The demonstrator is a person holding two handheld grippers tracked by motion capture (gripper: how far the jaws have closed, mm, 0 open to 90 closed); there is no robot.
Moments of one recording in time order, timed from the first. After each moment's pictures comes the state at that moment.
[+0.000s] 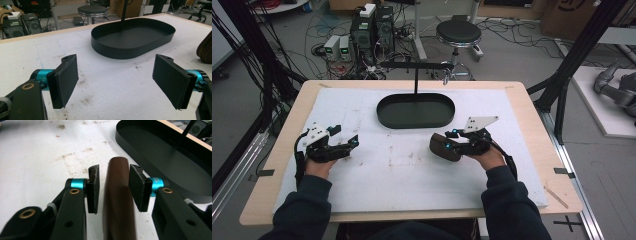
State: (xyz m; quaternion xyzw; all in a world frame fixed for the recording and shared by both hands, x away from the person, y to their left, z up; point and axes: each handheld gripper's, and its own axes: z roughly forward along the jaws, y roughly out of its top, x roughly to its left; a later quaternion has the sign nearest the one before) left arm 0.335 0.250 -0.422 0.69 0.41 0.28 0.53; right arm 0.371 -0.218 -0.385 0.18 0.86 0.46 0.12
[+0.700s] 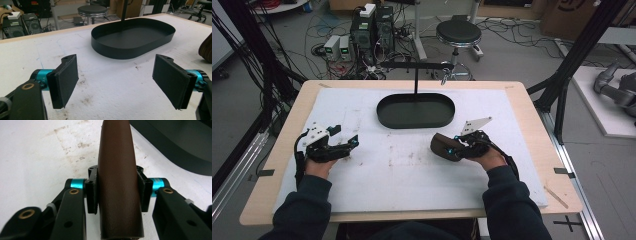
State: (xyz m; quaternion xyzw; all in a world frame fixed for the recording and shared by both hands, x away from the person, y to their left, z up) left arm 0.335 0.250 -0.422 0.69 0.41 0.27 0.53; right arm 0.380 -0.221 -0.406 0.21 0.89 0.40 0.08
